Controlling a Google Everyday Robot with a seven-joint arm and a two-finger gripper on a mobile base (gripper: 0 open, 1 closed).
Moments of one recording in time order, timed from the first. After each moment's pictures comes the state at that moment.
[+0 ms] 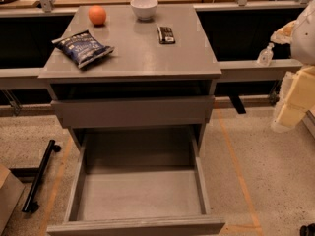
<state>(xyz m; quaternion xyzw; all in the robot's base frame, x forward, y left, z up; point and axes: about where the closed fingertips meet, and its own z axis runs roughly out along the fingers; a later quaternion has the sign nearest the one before) 0.438 -0.213 0.989 -0.60 0.78 -0.05 0.18</state>
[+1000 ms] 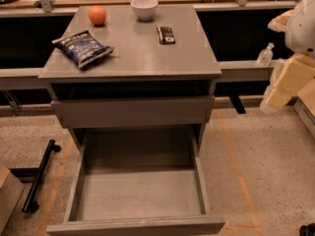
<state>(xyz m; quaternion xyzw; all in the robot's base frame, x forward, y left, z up) 0.481 -0.216 0.991 -0.59 0.77 -0.06 0.23</state>
